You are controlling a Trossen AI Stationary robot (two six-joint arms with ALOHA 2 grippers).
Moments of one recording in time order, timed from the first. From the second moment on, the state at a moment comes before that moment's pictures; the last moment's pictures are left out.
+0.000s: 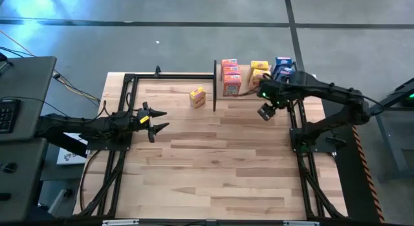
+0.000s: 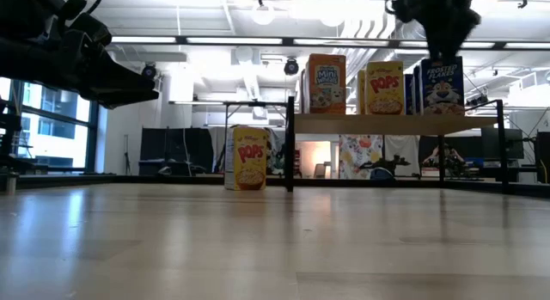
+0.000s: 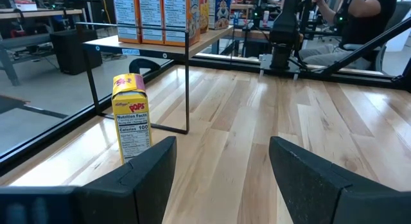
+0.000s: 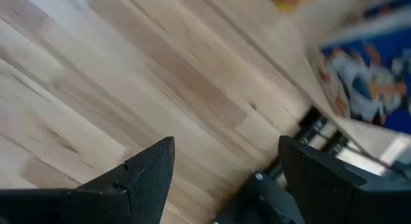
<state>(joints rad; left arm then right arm) 0.03 0.31 0.01 0.18 -0.27 -0.05 -0.24 1.32 1.45 -1.57 0.19 0.60</state>
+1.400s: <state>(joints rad) 0.03 0.31 0.01 0.18 -0.27 -0.05 -0.34 1.09 1.16 -1.41 0.55 0.65</state>
